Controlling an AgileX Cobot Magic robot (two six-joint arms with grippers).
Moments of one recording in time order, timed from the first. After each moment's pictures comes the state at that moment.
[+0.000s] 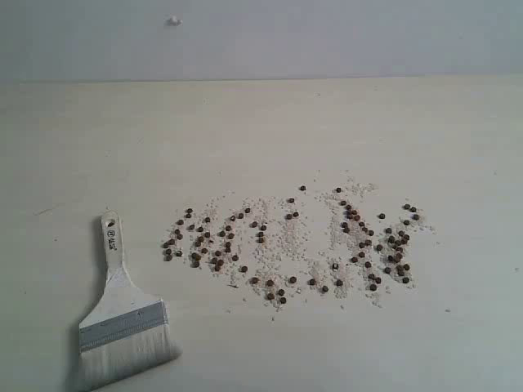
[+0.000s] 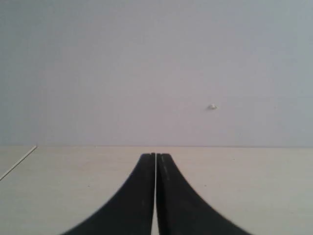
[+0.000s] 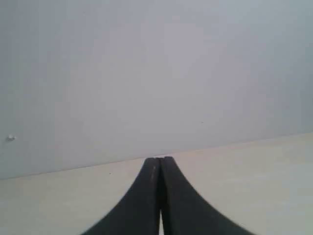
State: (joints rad) left arm -0.04 0.02 0.00 -0.01 0.01 0.02; right arm -0.01 0.17 0.00 -0.05 -0.13 0.19
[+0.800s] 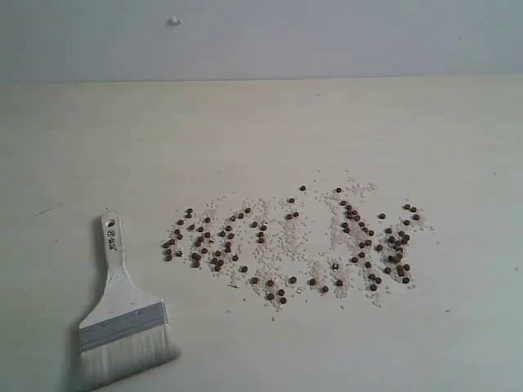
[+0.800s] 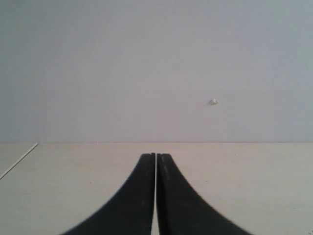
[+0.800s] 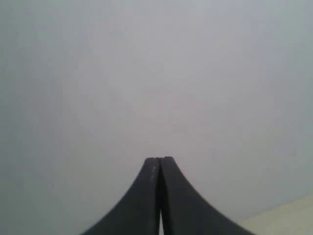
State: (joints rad) left arm -0.04 0.02 0.00 -0.01 0.02 0.03; right arm -0.01 0.33 -0.21 -0.37 -0.32 0.93
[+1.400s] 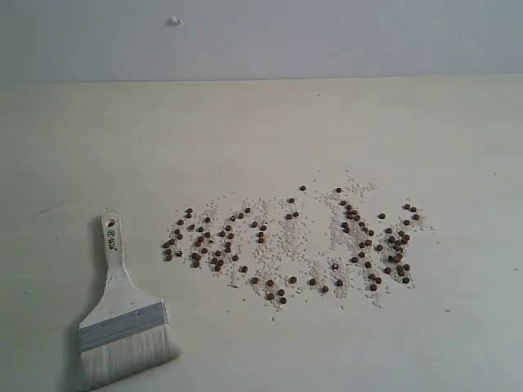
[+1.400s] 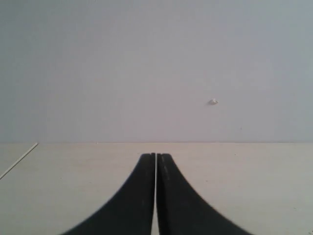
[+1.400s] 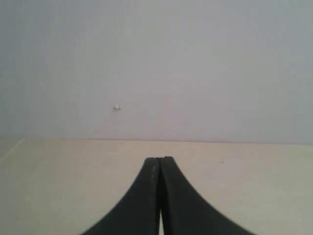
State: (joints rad) left arm -0.04 0.02 0.00 -0.01 0.02 0.03; right arm -0.01 1.17 -0.91 -1.73 -0.45 1.97
